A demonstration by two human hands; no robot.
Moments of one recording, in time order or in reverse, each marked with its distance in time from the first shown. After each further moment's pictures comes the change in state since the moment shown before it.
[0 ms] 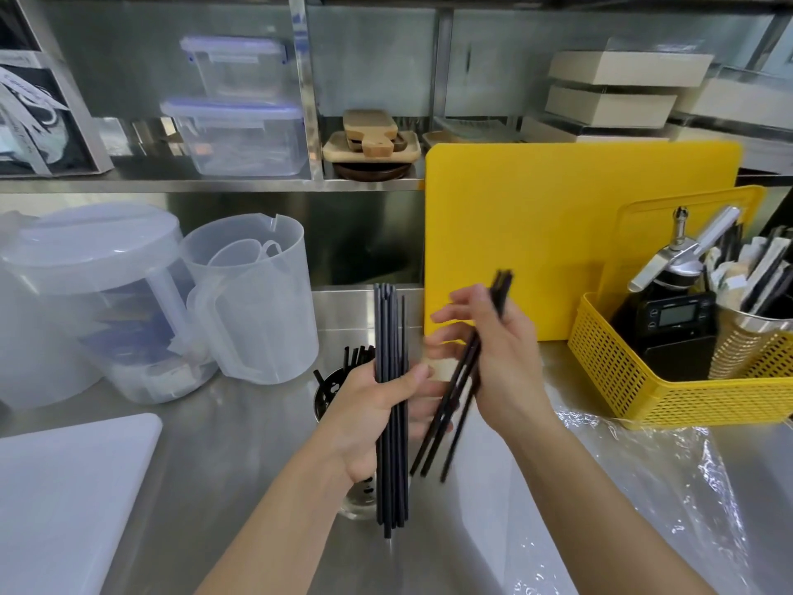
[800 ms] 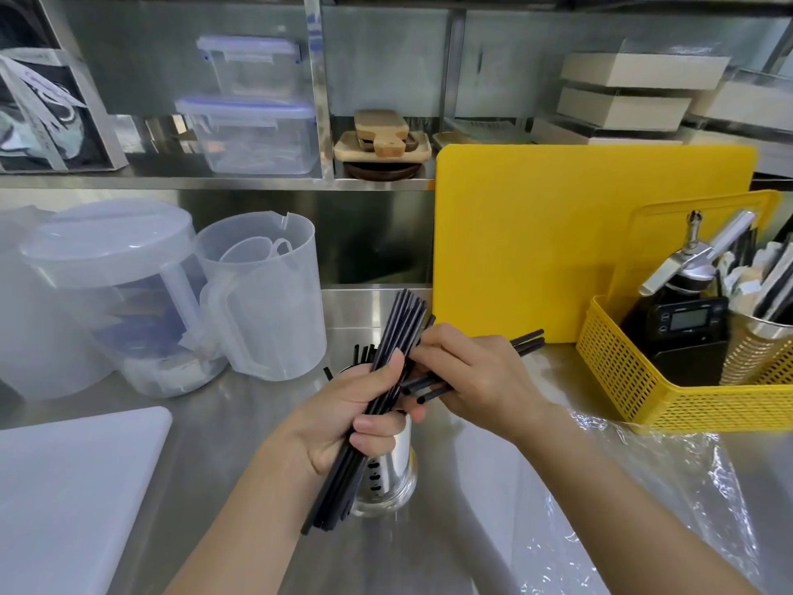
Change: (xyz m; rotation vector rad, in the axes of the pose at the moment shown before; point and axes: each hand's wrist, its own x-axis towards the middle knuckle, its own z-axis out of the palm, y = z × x) left_hand -0.006 0.015 -0.032 -0.189 -0.297 -0.213; right_hand 0.017 0.030 -0.021 -1.168 -0.500 -1.308
